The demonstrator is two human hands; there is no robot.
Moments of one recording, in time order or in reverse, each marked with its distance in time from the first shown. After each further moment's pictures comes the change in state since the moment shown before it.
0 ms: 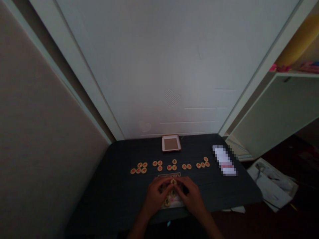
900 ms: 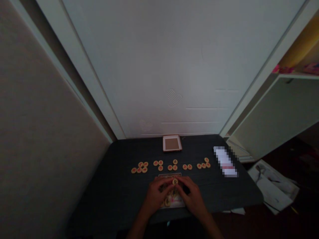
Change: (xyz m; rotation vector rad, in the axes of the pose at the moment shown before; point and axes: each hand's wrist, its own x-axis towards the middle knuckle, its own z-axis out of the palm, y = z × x) left_hand 0.003 0.004 -0.002 -0.068 -0.062 -0.014; right_hand 0.005 -0.008 -0.005 0.063 -0.034 0.048
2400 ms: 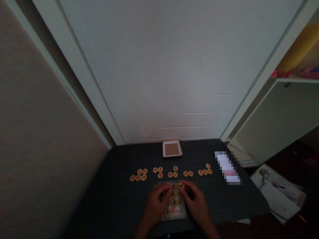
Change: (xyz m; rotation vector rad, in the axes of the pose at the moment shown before) left_hand -0.002 -0.007 0.005 0.101 0.106 -0.013; right_hand 0.000 0.010 0.000 0.101 0.185 0.167
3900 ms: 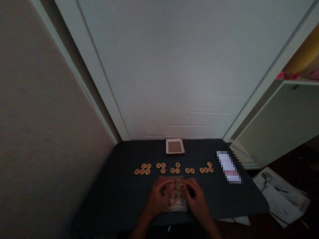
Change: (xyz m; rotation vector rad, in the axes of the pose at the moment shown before) left_hand -0.001 0.014 -0.008 -0.090 -0.014 0.057; right_hand -0.003 -0.004 -0.002 -0.085 -0.101 -0.147
